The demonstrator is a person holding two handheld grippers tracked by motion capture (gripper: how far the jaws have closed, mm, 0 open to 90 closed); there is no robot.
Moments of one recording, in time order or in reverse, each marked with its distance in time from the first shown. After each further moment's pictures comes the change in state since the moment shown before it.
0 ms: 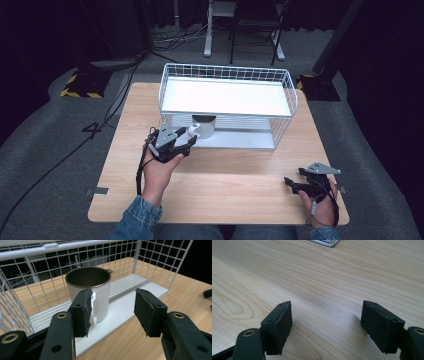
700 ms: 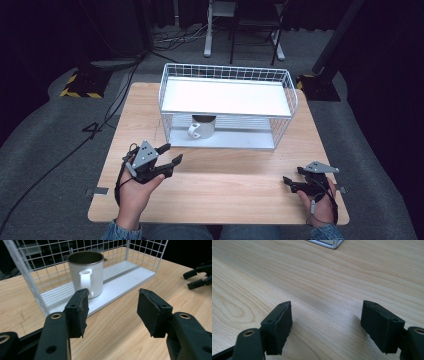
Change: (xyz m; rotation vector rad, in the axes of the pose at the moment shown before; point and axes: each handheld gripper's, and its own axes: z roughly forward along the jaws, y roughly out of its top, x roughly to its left) left arm -0.001 -0.022 -0.067 0.061 -0.025 0.035; right arm 0.001 0.003 0.004 -0.001 0.009 -0.004
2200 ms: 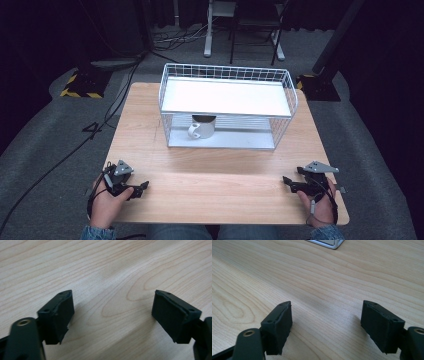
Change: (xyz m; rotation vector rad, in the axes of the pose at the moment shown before) left arm 0.066 -0.103 -0.016 0.448 0.125 -0.101; right arm 0.000 0.000 0.000 -0.001 0.001 -0.003
